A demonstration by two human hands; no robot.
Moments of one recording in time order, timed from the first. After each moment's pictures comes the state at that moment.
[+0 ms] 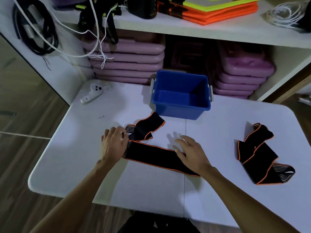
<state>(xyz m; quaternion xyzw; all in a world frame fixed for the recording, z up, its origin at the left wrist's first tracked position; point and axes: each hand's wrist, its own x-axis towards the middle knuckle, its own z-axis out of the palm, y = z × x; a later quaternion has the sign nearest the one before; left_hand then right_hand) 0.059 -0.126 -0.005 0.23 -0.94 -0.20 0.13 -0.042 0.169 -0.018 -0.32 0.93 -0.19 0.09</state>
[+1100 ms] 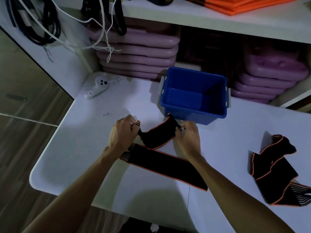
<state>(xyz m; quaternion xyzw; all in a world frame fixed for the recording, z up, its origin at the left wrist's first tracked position) -0.003 -0.133 0.022 0.25 -0.91 -0.31 0.10 -0.101 0.088 -0.018 -0.13 0.90 -0.41 0.08</state>
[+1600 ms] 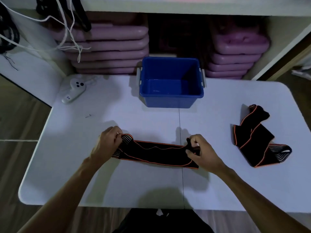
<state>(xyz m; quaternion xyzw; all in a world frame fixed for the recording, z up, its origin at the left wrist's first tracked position) 0.039 -0.140 -0.006 0.10 -0.95 -0.29 0.02 -0.032 0.221 -0.010 -0.15 0.86 -0.44 0.23</state>
